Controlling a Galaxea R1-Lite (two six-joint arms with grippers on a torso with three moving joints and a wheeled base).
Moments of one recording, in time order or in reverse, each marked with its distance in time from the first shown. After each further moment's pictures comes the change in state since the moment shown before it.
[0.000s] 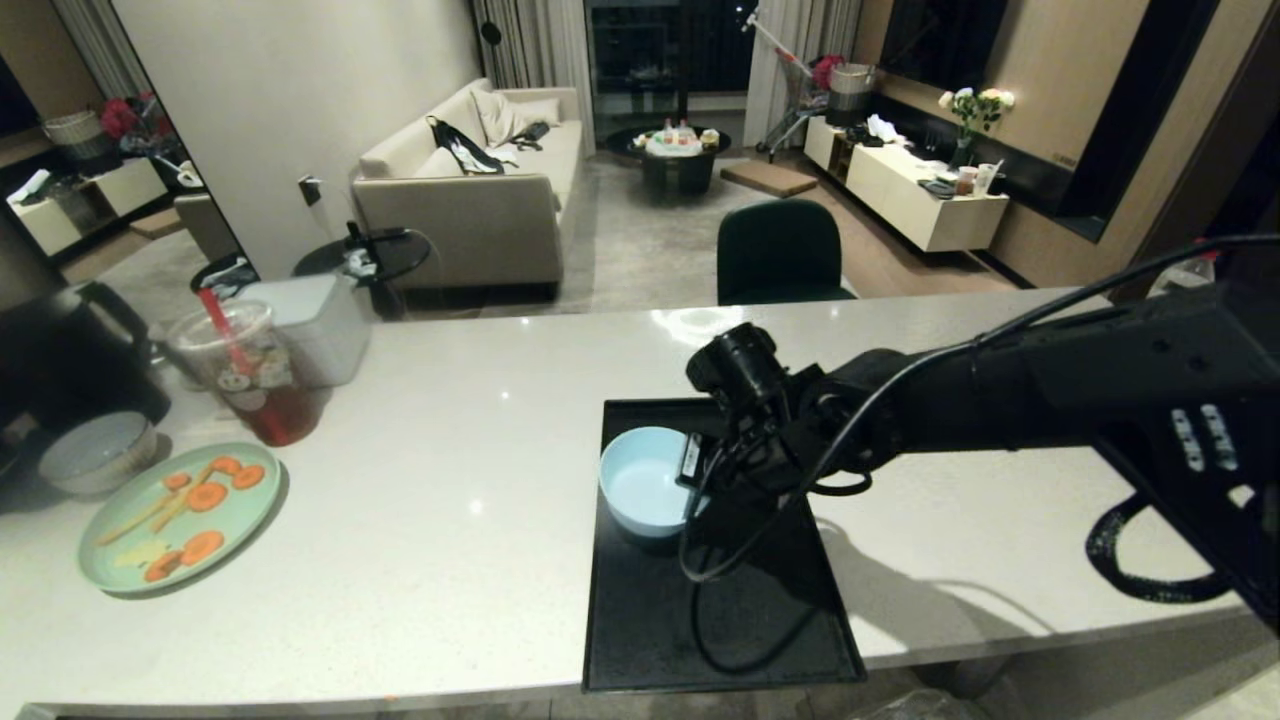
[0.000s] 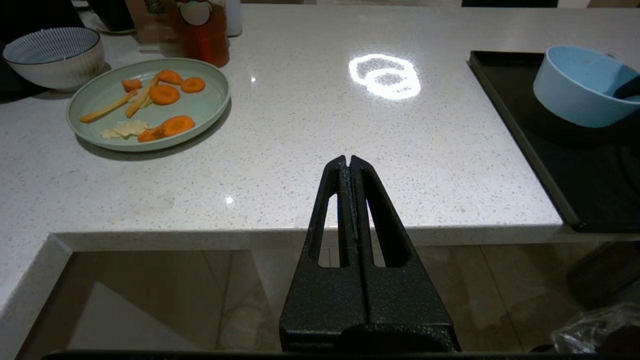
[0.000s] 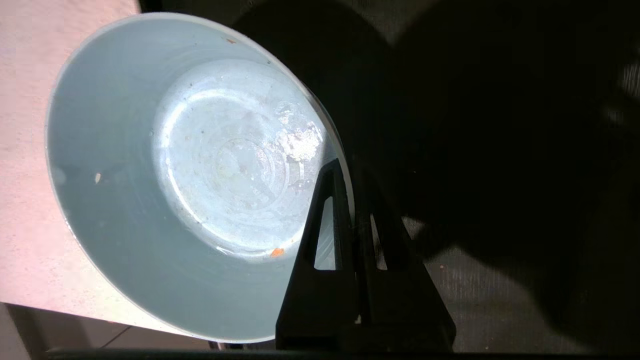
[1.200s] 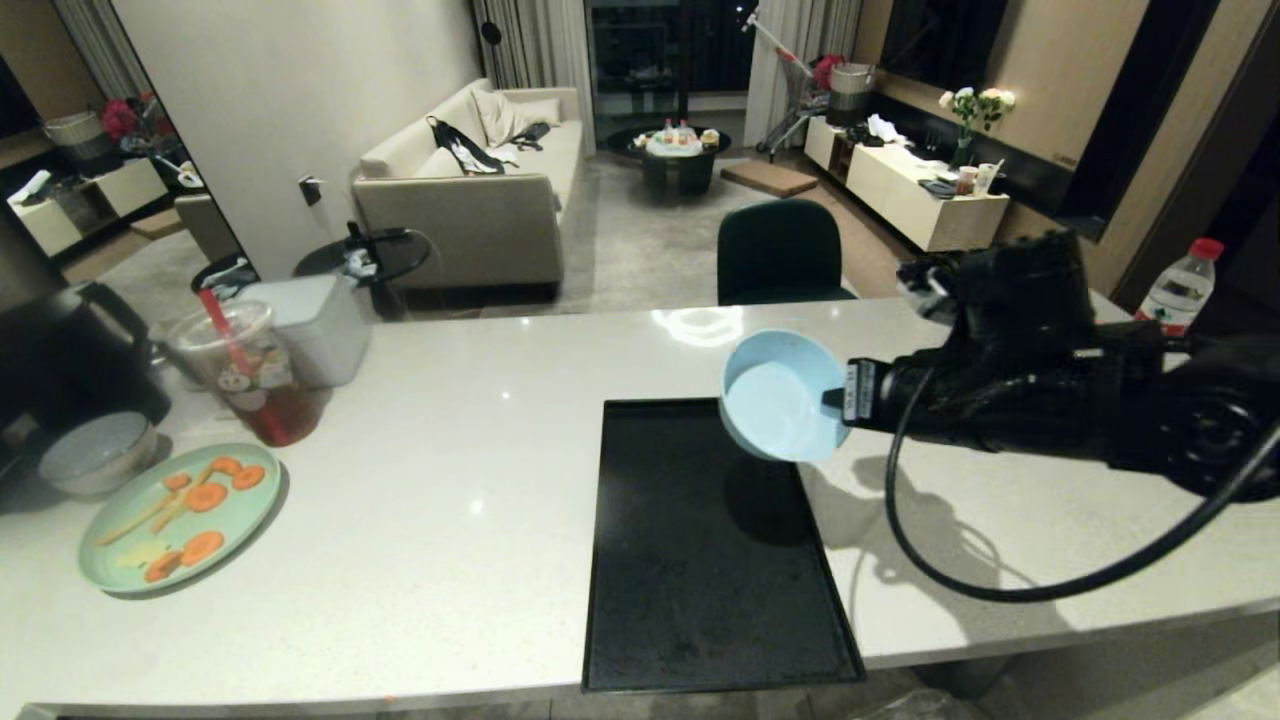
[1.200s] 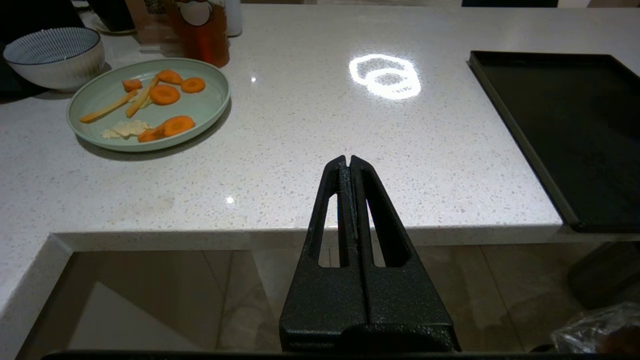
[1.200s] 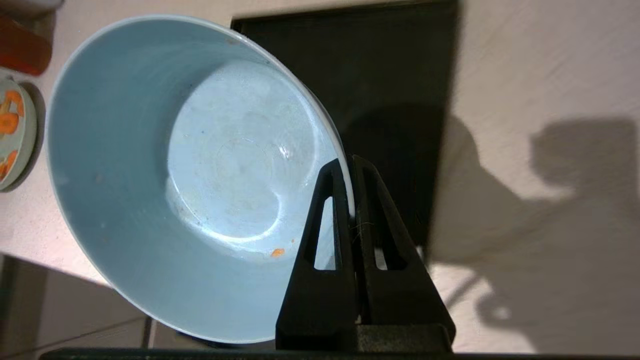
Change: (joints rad) left arm 0.000 0.000 0.000 0.000 0.000 0.000; right arm -0.201 -0.471 0.519 -0.429 0.100 -0.380
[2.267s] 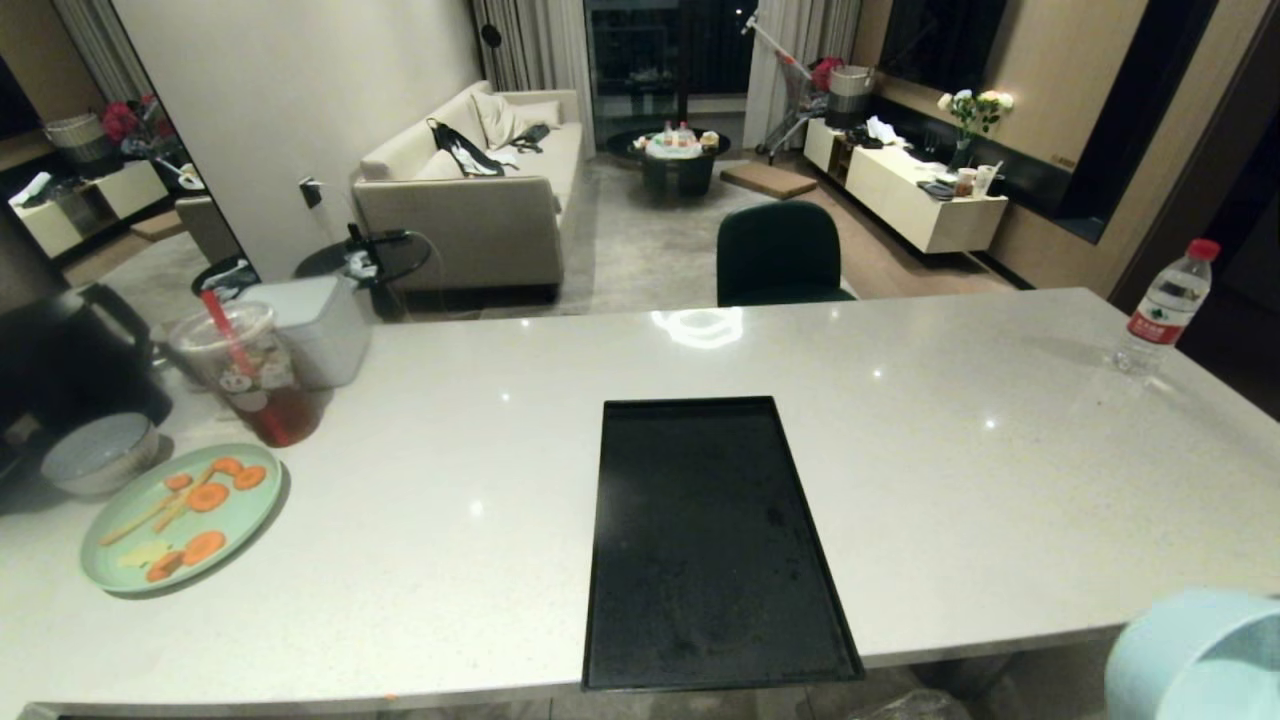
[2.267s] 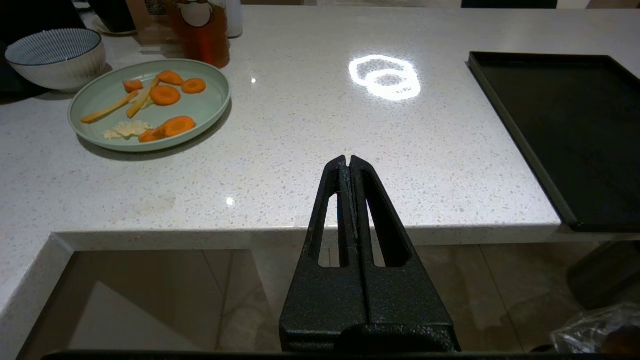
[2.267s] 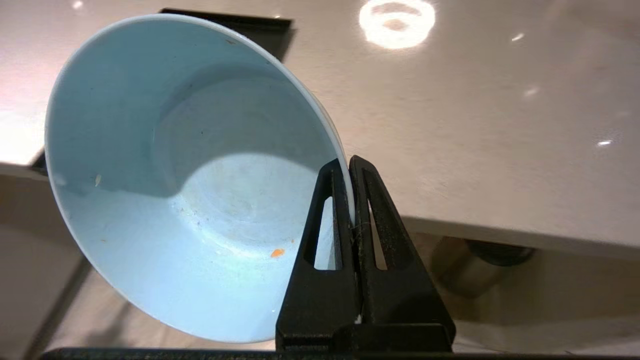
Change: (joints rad) left arm 0.000 0.000 0.000 0.000 0.000 0.000; right arm -0.478 -1.270 0.841 0.095 0.210 -0.479
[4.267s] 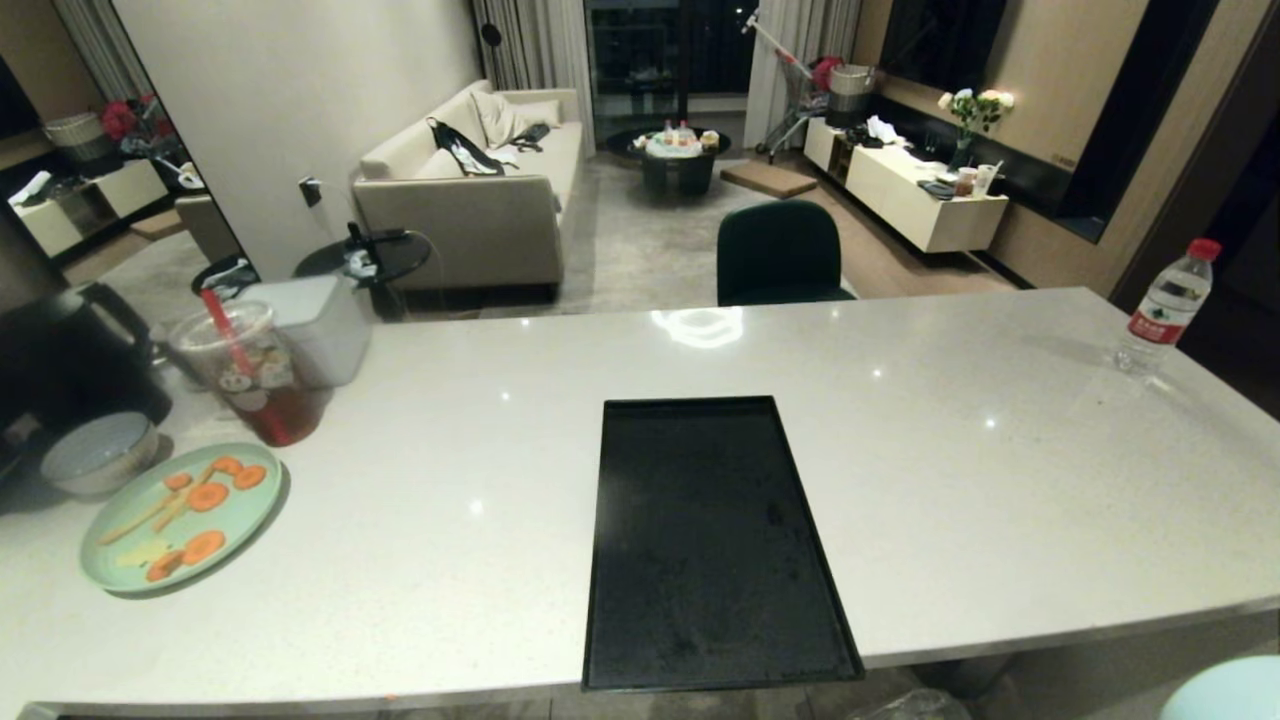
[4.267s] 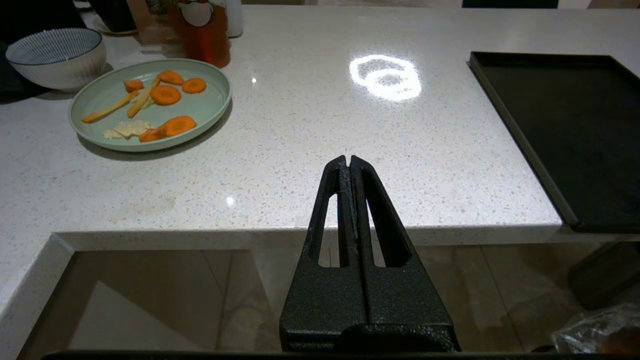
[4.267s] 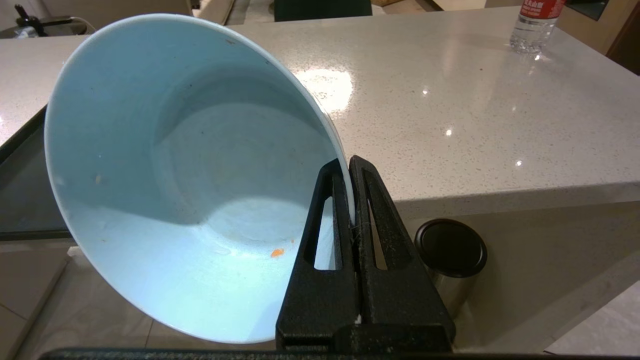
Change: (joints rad) left arm 0.000 0.000 0.000 0.000 0.000 0.000; right arm -0.011 -0.469 0.250 -0.002 -0.221 0.072
